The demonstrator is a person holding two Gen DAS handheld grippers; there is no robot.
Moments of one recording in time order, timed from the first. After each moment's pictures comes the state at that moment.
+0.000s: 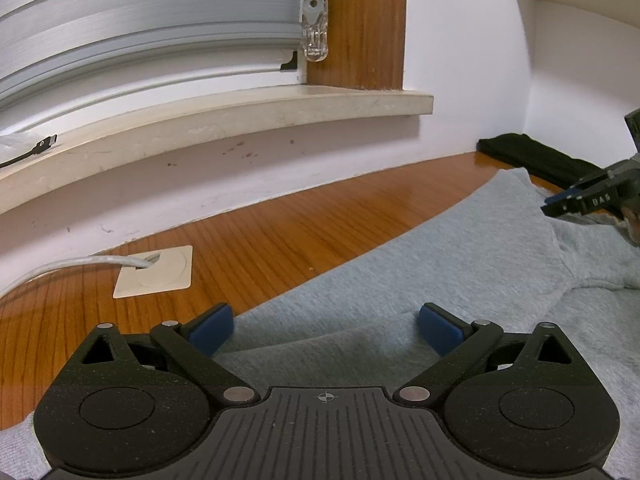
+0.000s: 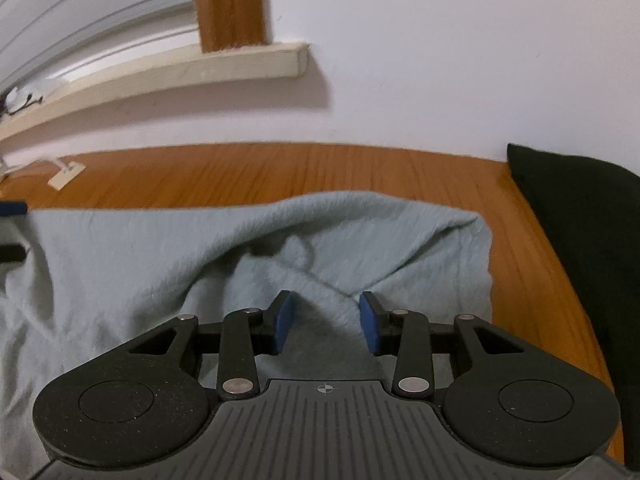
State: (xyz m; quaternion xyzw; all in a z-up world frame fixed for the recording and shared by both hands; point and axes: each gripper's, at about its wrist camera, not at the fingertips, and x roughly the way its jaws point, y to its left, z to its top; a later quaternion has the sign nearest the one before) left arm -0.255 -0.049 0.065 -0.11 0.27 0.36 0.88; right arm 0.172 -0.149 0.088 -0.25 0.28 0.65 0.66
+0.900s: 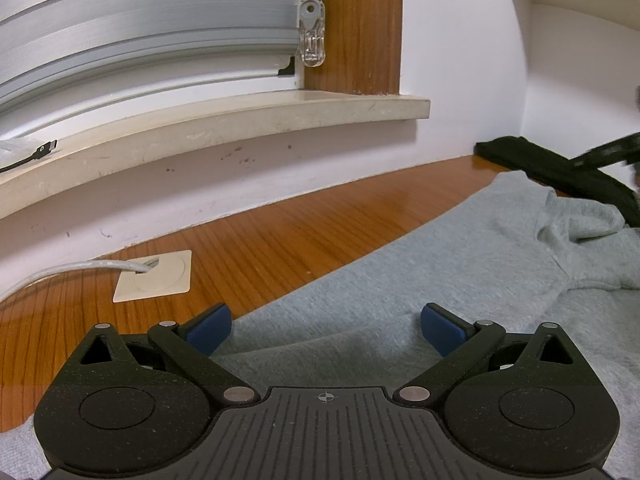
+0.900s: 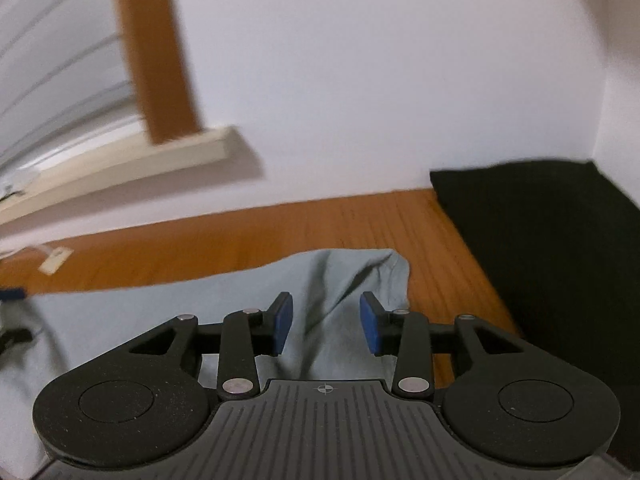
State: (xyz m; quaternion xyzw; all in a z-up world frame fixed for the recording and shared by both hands) left arm -0.254 -0.051 0.066 -0.11 0.27 0.36 0.89; right arm 0.210 -0.158 0.108 -0.15 0.31 0.59 0.73
